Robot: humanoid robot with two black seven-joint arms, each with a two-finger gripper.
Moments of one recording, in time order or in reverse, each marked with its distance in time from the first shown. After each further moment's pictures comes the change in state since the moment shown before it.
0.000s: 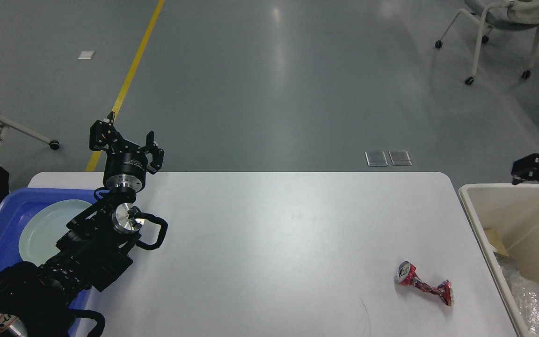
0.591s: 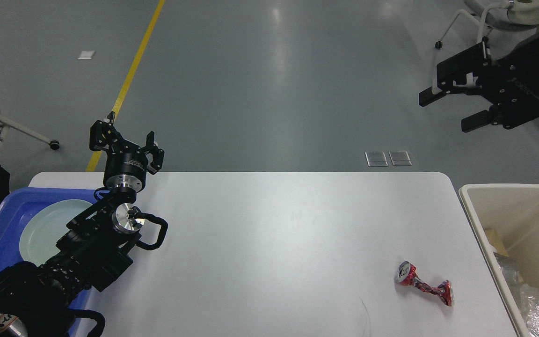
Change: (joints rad) left arm 0.000 0.000 0.001 0.000 0.000 0.000 0.000; right arm 0.465 -0.019 0.067 0.307 0.232 0.227 -0.010
